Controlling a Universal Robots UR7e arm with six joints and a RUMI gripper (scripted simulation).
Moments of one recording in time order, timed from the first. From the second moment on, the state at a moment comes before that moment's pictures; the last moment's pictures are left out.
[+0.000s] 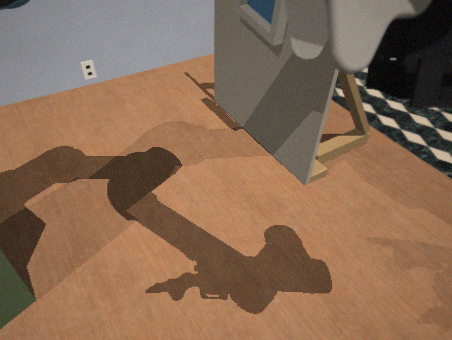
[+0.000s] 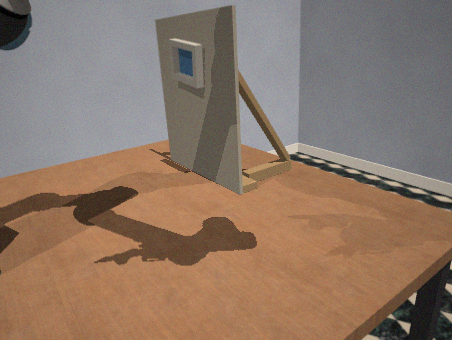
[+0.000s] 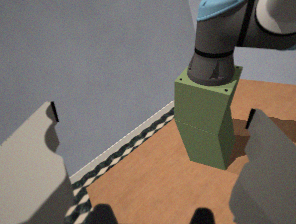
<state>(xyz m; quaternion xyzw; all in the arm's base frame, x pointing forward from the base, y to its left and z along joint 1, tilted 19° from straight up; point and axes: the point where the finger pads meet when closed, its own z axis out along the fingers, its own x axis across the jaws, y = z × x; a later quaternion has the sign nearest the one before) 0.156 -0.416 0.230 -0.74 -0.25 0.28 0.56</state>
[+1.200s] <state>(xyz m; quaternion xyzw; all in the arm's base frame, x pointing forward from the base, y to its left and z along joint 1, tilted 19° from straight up) 0.244 -0.246 0.289 -0.52 -0.33 0.30 0.73</state>
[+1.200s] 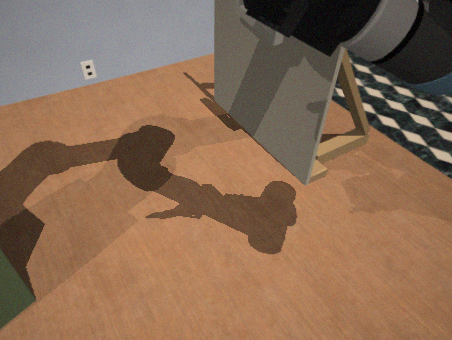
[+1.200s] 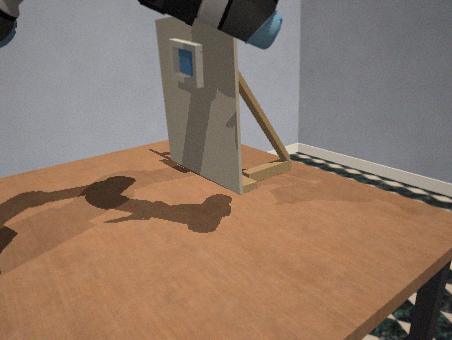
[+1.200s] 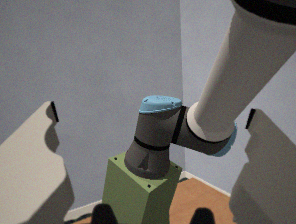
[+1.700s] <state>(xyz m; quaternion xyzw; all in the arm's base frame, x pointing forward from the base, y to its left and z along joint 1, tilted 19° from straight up) 0.258 -0.208 0.309 -0.46 -0.33 0.31 0.76</state>
